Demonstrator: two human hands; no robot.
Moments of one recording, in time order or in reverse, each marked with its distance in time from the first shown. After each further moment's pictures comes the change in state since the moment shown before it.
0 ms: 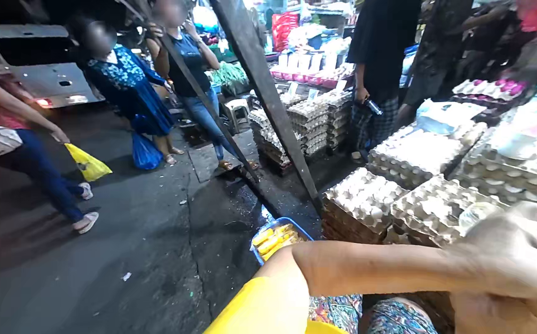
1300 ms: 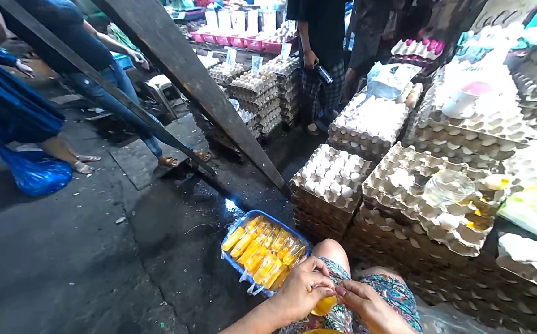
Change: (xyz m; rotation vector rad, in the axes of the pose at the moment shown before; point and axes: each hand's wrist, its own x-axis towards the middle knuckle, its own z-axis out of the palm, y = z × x) left_hand -0.218 -0.158 -0.151 0.259 -0.086 -0.317; right_hand -0.044 0.097 -0.069 -1.132 -0.530 1.123
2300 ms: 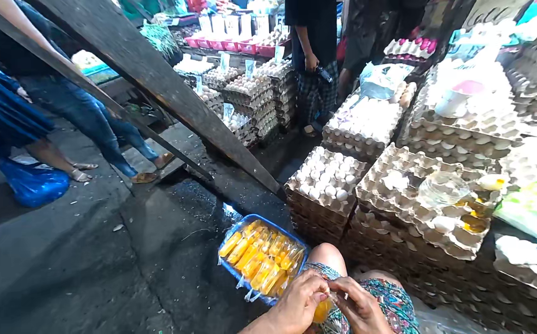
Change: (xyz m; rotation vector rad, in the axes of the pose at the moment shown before) left_hand 0.004 0.006 0.012 0.083 -0.037 -0.041; right_hand 0.015 0.052 0.013 -0.022 0.359 -0.678
